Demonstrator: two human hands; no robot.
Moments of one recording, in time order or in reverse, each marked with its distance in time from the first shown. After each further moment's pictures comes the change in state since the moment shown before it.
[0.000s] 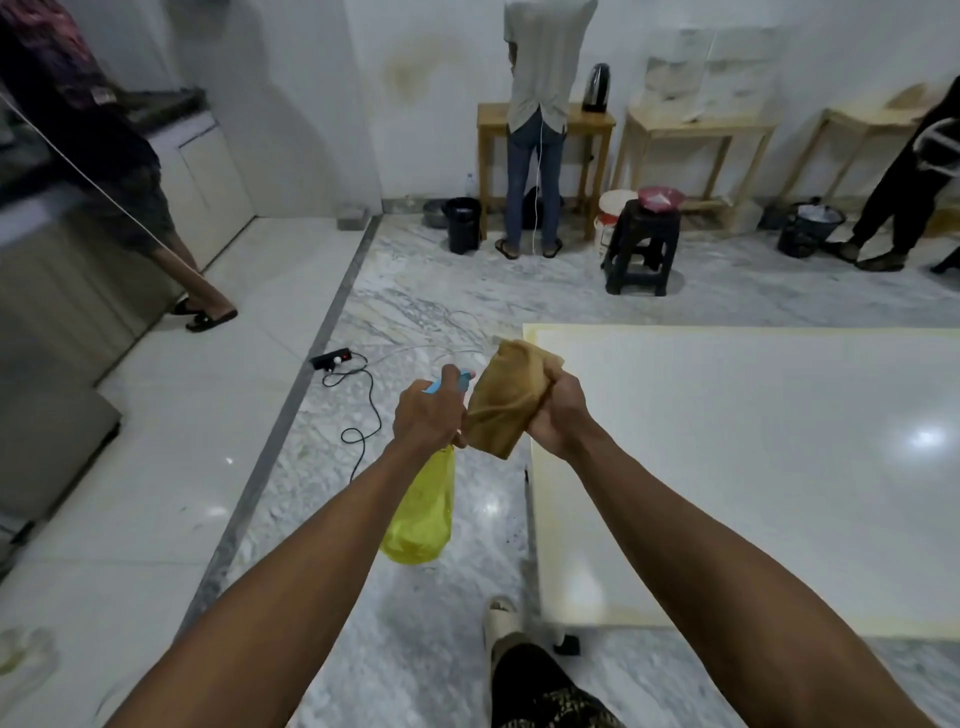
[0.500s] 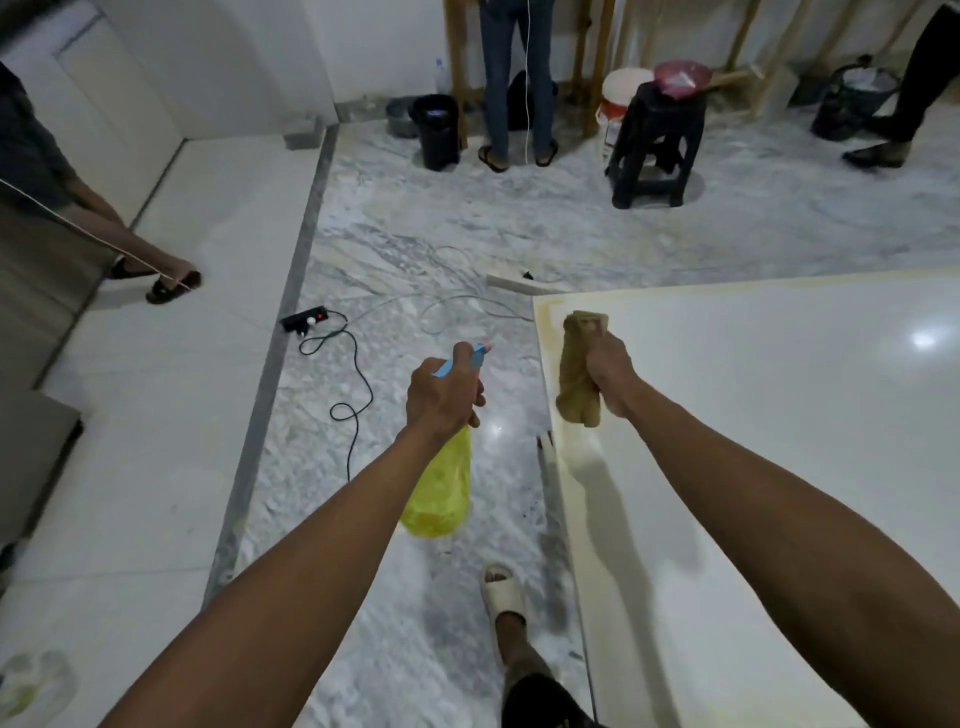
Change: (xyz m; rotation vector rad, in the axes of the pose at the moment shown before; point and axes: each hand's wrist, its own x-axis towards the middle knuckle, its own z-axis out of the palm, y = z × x) left_hand 0.202 0.021 0.058 -0.028 -0.120 -0.060; right_hand 0.228 -0.048 -0.061 -0.707 0.411 -0.067
